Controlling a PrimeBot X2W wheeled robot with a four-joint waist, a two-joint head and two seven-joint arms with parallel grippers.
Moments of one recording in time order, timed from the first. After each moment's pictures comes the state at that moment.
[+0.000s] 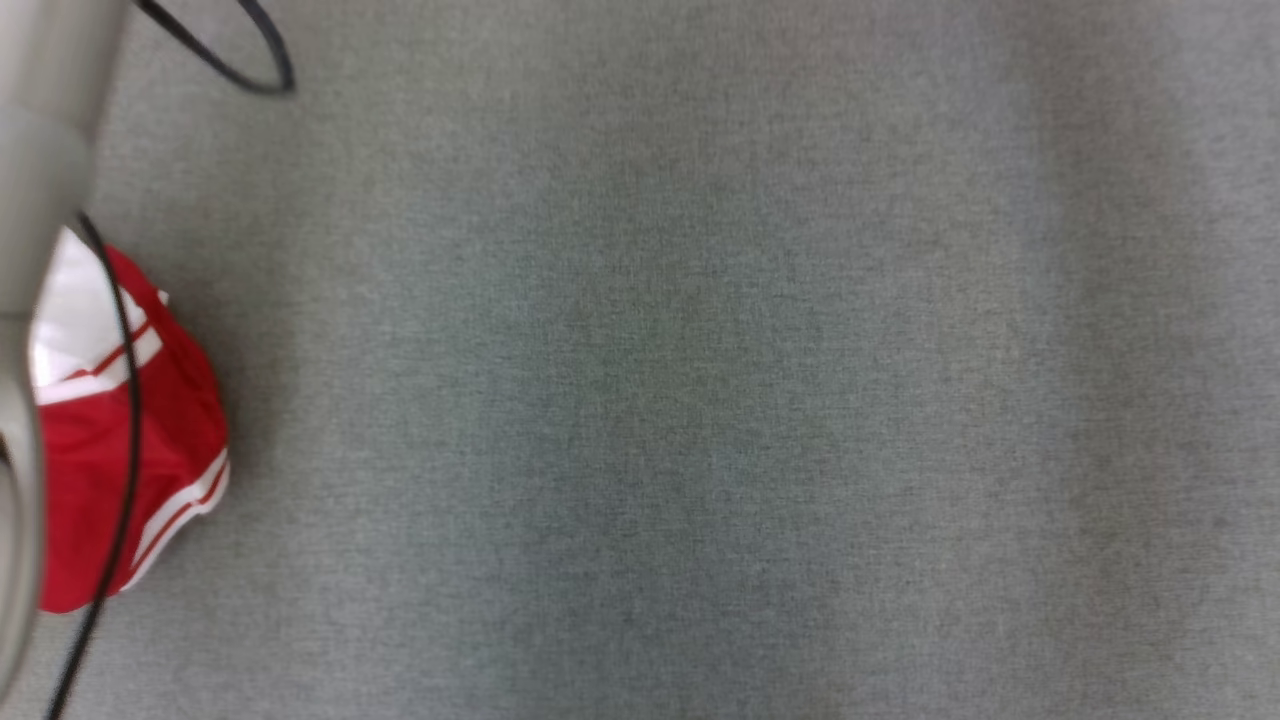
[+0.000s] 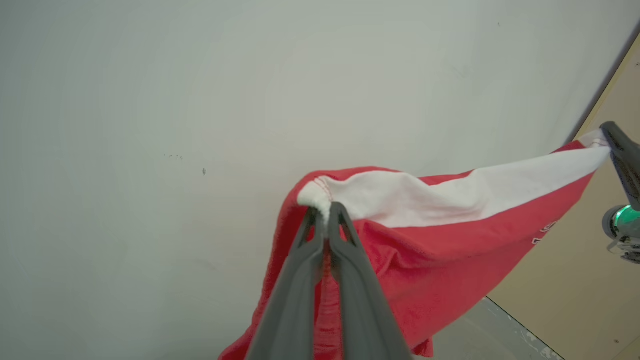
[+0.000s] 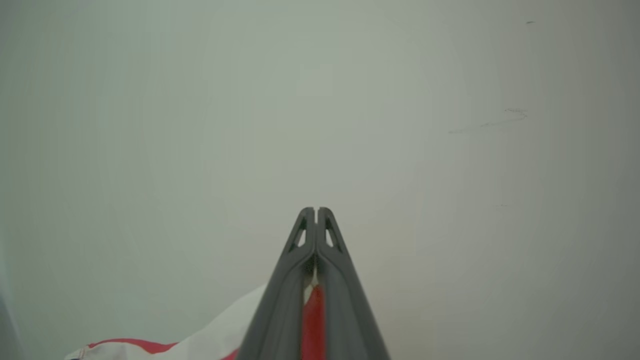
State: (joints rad) left arm -1.76 0.34 -0.78 0.76 -1.14 -0.13 0.04; right arm -1.74 -0.33 0.44 0.71 0.97 0.13 -0.13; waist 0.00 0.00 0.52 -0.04
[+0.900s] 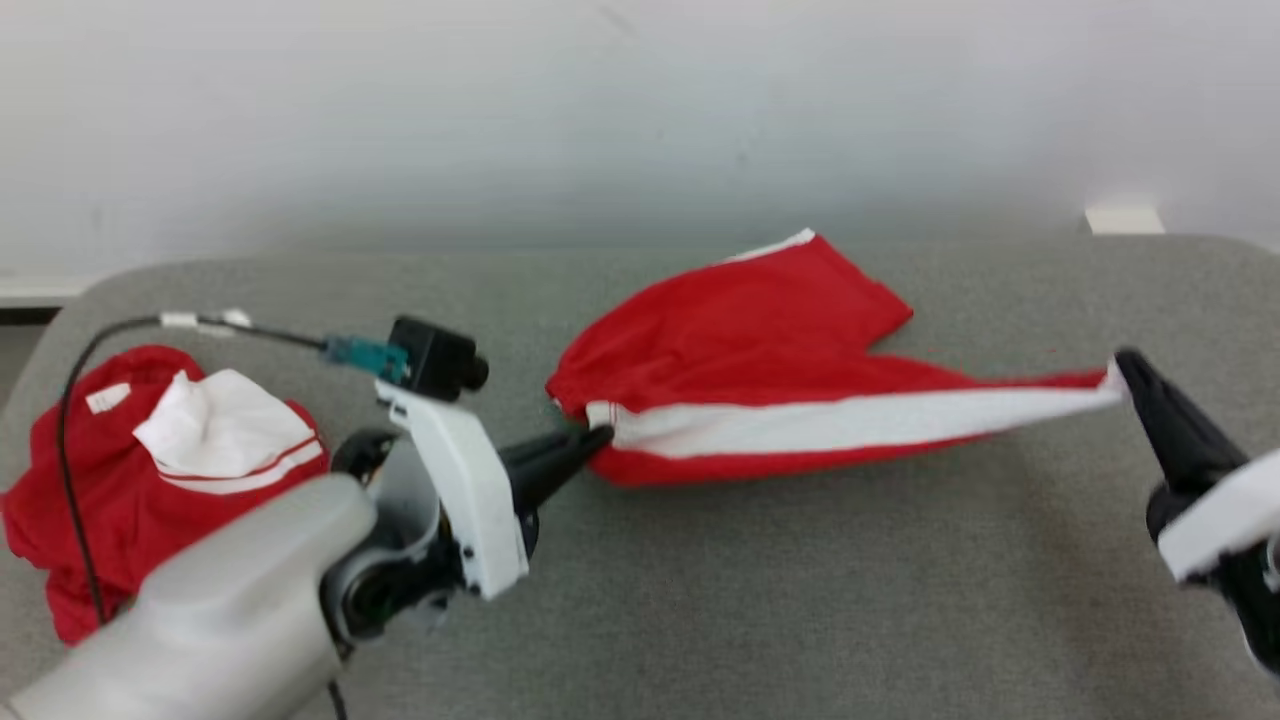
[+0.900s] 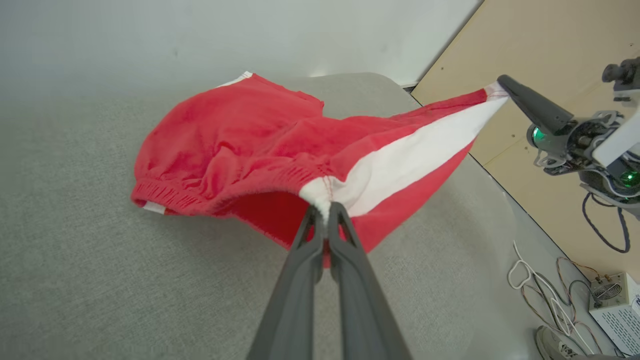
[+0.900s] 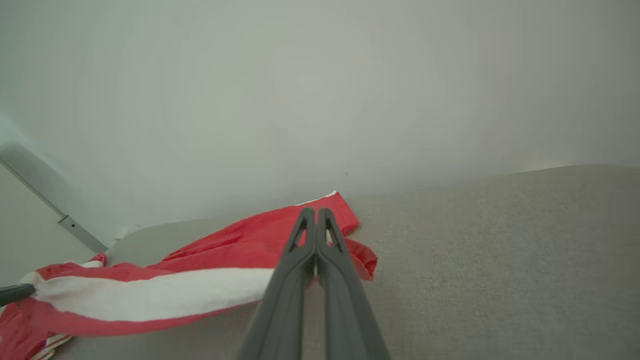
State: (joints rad) left arm -0.96 0.56 -1.21 0.30 -1.35 -0.13 0.10; right arm -0.61 -0.59 0.66 0.40 1.25 0.13 -0.10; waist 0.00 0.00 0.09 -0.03
